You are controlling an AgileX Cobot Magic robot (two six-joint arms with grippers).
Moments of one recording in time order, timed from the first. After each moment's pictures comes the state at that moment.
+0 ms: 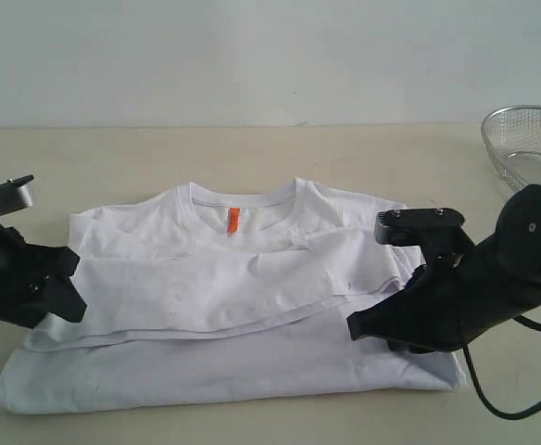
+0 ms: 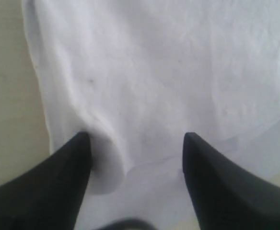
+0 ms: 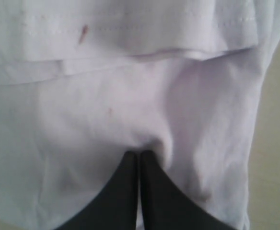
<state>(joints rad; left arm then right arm) 0.03 1.75 -0.85 -0.60 0.74 0.54 0.30 1.69 -0.66 0.54 0.25 -0.31</state>
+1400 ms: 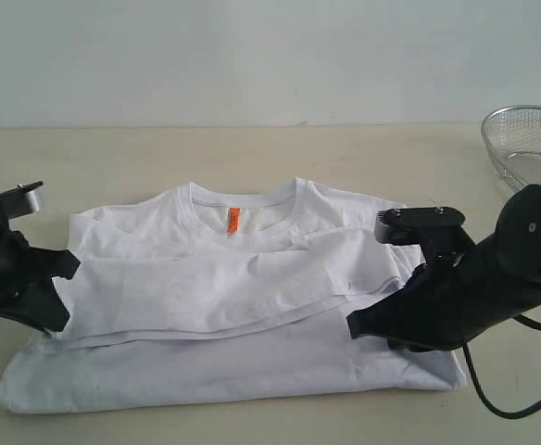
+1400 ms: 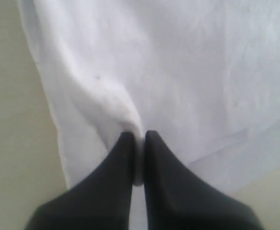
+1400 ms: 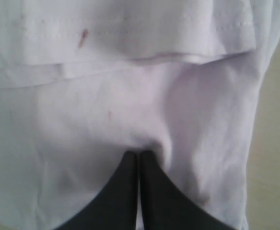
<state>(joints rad) 0.03 1.81 -0.92 -0.53 0.83 0.50 0.30 1.69 -0.66 0.54 0.24 -0.31</state>
